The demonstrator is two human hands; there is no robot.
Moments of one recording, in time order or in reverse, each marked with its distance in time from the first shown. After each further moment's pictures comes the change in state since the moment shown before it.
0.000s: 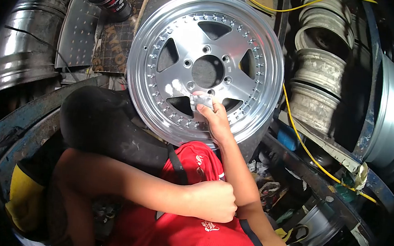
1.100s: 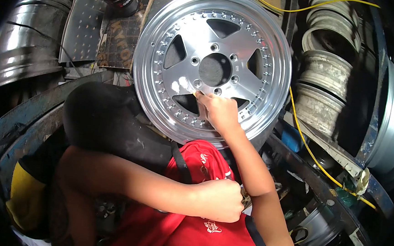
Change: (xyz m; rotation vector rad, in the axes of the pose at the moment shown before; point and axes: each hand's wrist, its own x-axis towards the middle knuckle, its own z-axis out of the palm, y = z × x) left_hand 0.001 -0.003 -0.019 -0.001 -0.070 -0.037; right_hand 0.021 -0.016 -0.004 -1.669 -0.130 -0.596
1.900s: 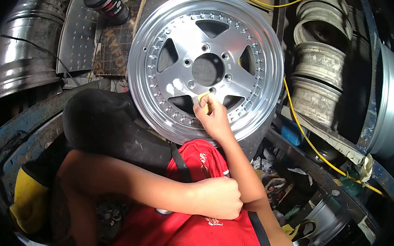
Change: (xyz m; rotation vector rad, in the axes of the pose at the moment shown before) left_hand -0.001 0.003 0.012 0.013 0.076 0.017; right_hand -0.025 -0.014 0.005 0.988 0.060 0.475
